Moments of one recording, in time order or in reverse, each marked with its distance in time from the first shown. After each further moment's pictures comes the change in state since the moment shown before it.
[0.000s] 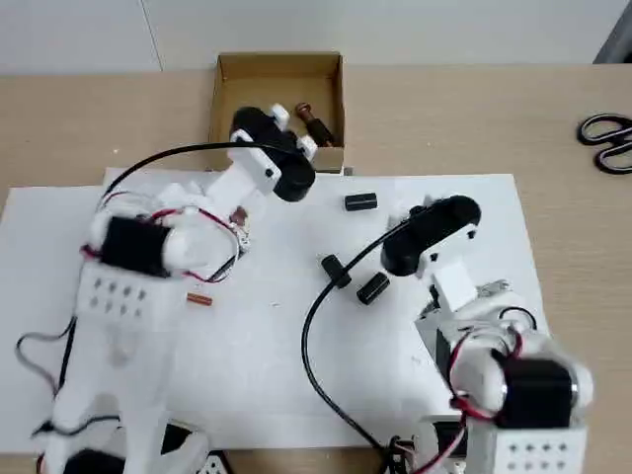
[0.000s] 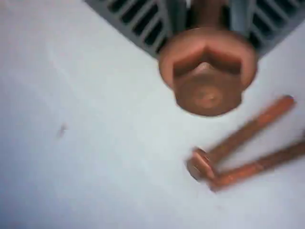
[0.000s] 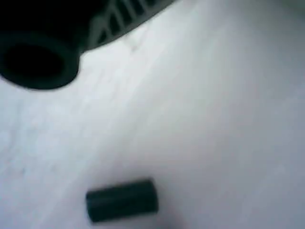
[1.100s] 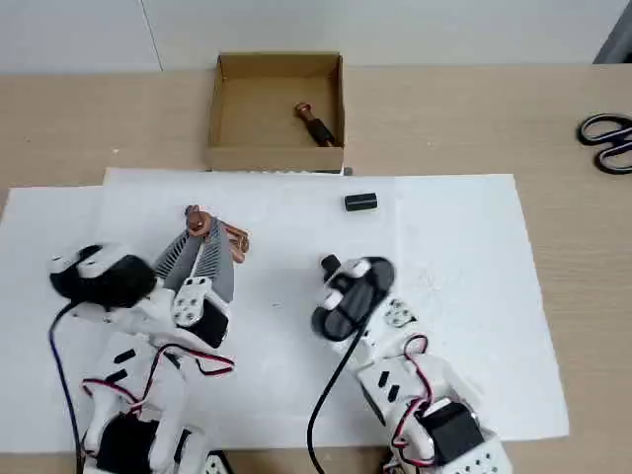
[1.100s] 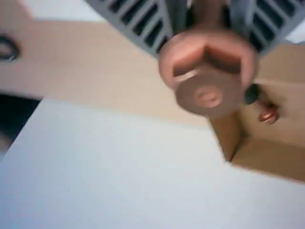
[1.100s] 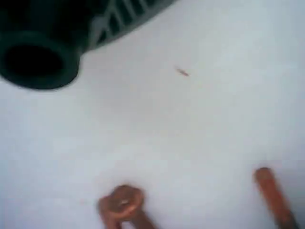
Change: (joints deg) left arm 0.0 -74.7 69.8 -51.3 58.1; right arm -28.6 -38.8 57.1 -46.8 -14.0
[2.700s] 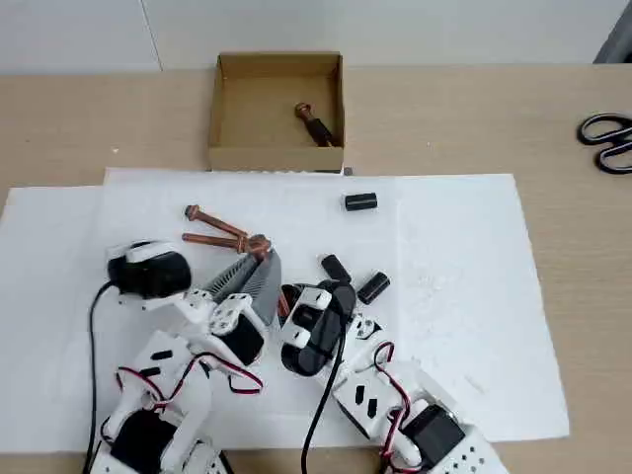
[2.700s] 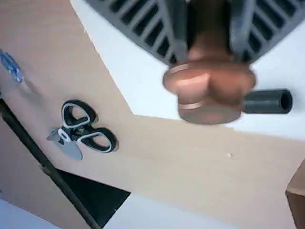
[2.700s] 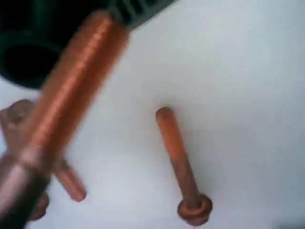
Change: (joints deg) left arm 12.9 -0.4 5.1 3.3 10.1; right arm -11.1 0.1 5.6 -12.6 0.0
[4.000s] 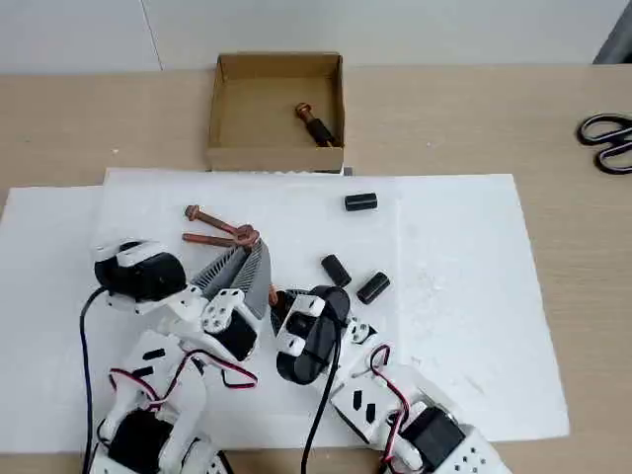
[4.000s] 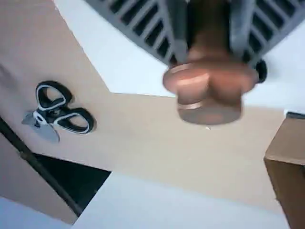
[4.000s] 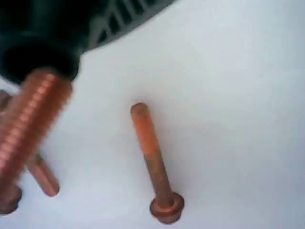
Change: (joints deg) left arm -2.8 0.0 -0.4 -1.5 -4.7; right arm -2.7 0.0 -1.6 1.6 0.0
